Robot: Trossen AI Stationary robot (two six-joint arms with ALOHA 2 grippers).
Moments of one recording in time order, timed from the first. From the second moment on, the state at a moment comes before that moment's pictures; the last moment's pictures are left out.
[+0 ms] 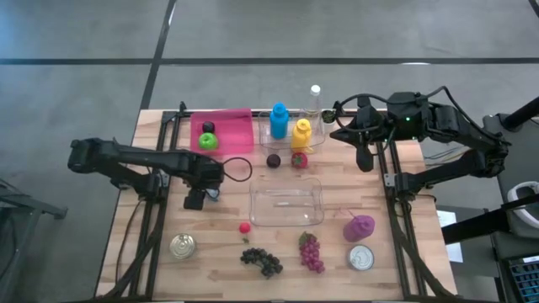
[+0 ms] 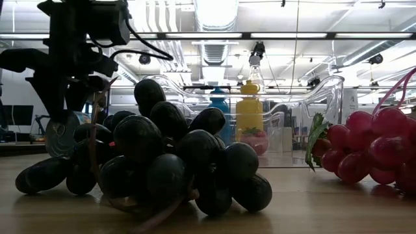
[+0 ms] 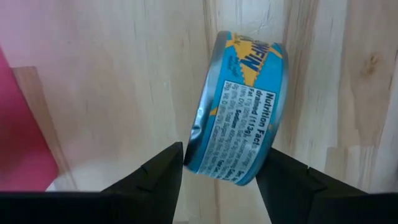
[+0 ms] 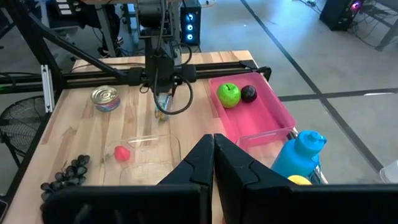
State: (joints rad) left arm 0.03 1.29 0.80 -1.07 -0.03 0.12; right arm -0.10 1.10 1.54 -0.88 0.03 0.03
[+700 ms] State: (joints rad) left arm 0.03 1.32 0.80 -1.06 -0.04 0.11; right arm -0.10 1.10 1.54 -0.88 0.03 0.03
